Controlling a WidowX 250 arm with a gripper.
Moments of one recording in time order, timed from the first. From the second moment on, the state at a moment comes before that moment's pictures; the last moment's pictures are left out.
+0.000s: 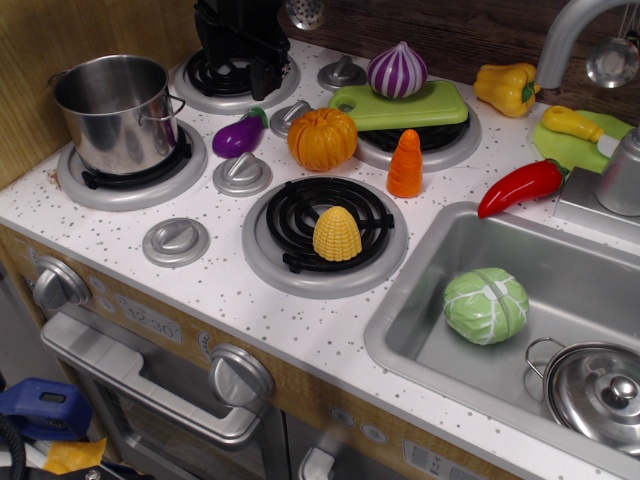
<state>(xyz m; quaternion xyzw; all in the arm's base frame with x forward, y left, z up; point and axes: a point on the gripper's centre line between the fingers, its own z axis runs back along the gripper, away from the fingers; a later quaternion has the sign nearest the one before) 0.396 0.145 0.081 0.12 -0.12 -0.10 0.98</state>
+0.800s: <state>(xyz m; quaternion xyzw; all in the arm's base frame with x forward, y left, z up) 0.409 0.158 0.029 0.10 -0.13 -0.07 0.98</state>
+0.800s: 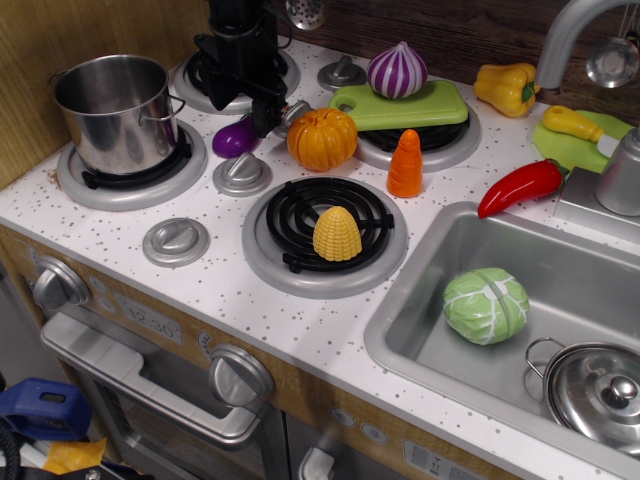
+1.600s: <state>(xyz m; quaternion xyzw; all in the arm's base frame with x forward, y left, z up) 0.414 0.170 0.003 0.06 -0.16 -0.02 0.98</state>
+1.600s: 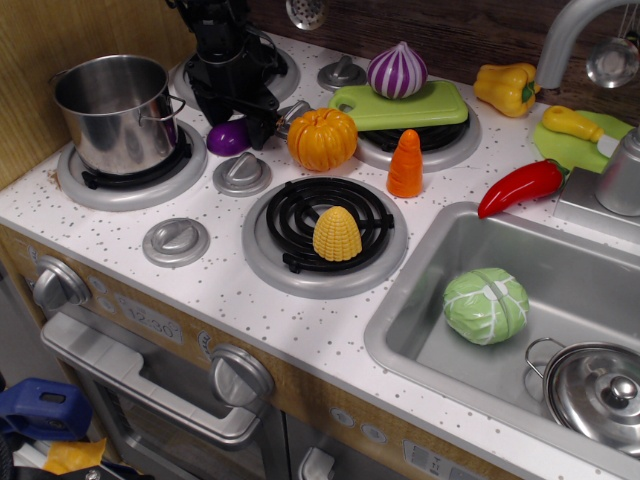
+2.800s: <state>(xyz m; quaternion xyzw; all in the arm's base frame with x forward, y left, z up) 0.416 0.151 0.064 0.11 -0.10 0.01 0.99</state>
